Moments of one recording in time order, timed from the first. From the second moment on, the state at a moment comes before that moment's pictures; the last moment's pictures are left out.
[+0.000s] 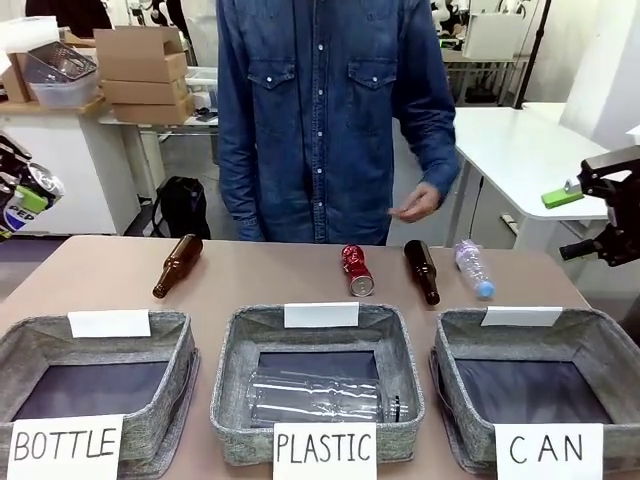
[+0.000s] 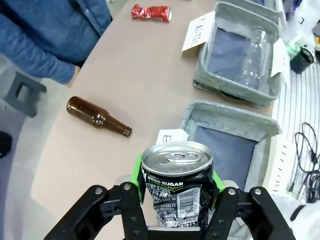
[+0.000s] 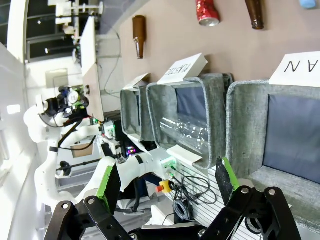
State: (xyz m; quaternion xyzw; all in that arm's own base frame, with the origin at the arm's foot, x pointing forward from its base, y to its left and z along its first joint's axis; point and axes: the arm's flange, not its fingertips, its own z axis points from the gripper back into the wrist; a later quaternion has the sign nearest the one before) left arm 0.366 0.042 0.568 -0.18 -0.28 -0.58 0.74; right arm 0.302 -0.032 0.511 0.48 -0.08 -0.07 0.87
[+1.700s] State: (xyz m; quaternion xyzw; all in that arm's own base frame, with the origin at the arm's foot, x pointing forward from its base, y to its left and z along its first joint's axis) left arm 0.207 -0.649 0.488 -0.18 -0.26 -0.81 0.49; right arm 0.176 -0.177 0.560 0.43 -0.19 -0.16 0.87
